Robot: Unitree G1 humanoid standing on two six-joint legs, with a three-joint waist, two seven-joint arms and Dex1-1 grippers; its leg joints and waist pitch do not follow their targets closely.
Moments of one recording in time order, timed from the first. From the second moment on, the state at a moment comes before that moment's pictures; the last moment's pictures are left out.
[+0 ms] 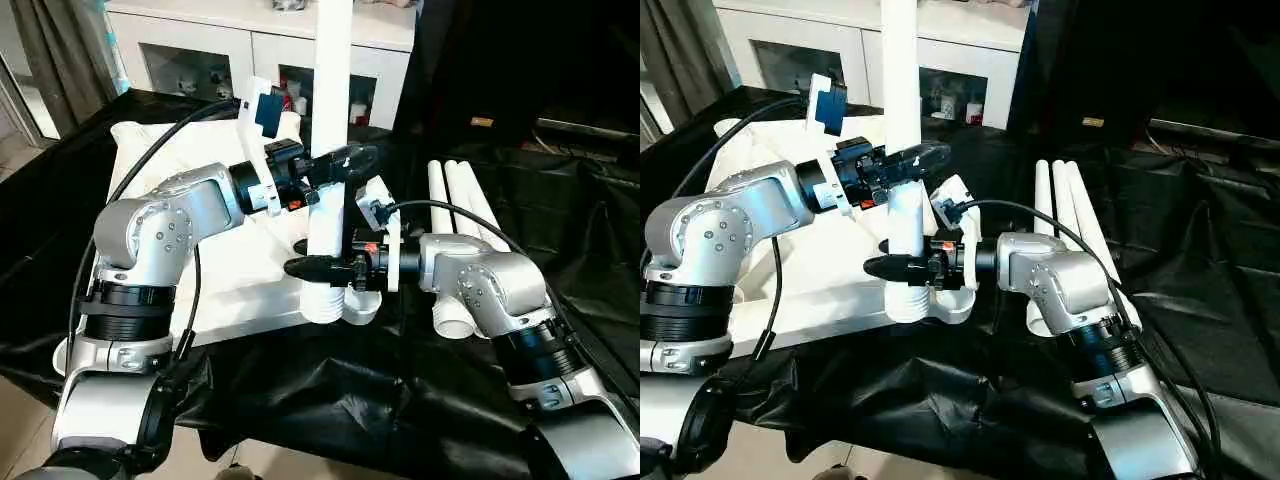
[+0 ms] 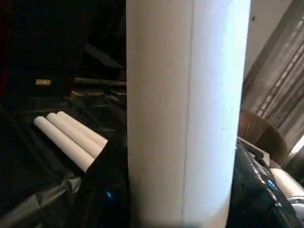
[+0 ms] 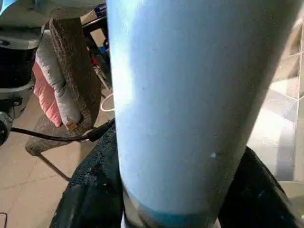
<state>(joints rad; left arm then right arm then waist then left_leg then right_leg) -0.79 0.26 0.06 0.09 -0.69 0.88 -0.68 -0.66 -0.24 0.20 0.23 0.46 0.73 1.00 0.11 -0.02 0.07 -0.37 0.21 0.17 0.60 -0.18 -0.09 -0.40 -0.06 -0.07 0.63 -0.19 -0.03</state>
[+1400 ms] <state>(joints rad) -0.40 0.53 -0.36 -0.01 -0.27 0.53 -0.83 -0.54 -0.15 0.01 0.32 0.31 0.41 0.56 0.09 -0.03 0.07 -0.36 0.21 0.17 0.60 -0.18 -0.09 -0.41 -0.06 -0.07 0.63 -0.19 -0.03</state>
